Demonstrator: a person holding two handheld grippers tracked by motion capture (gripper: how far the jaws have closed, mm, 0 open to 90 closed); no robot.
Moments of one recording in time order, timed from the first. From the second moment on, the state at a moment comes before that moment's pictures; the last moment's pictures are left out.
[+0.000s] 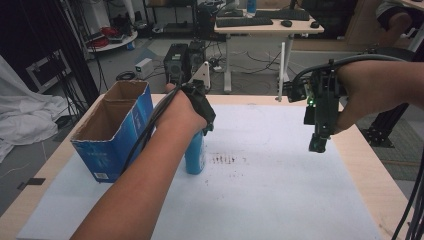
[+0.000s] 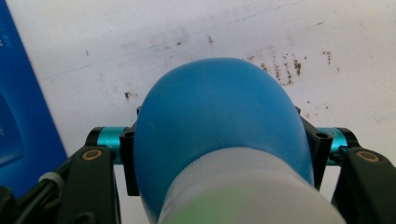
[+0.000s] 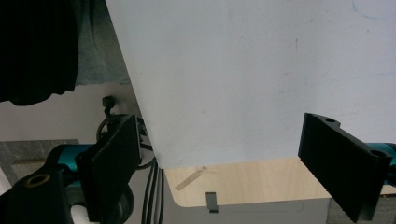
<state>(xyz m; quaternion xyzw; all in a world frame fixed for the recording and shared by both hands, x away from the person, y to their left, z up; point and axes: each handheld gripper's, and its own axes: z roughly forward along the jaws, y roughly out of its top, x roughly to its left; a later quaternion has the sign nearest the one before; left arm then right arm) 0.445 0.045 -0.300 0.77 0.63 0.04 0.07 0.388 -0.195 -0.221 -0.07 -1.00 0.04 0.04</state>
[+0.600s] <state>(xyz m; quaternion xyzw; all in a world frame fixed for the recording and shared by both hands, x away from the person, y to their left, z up) 0.441 0.049 -0.290 0.80 0.59 0.03 0.06 0.391 -0.193 -0.225 -0.06 -1.00 0.04 0.04</state>
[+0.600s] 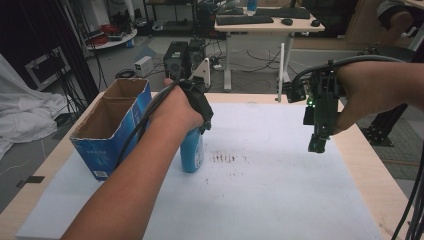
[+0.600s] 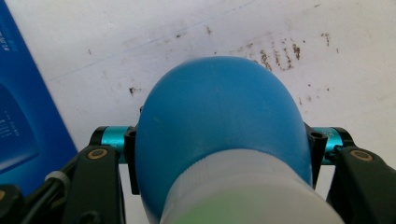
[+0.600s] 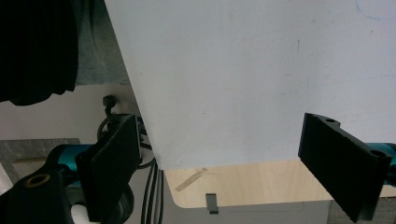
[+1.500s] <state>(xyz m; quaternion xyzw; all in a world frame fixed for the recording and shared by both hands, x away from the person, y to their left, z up) 0.402 0.083 -0.174 0.91 0.42 0.01 0.05 0.387 -0.193 -0.221 -0.07 -1.00 0.03 0.04</state>
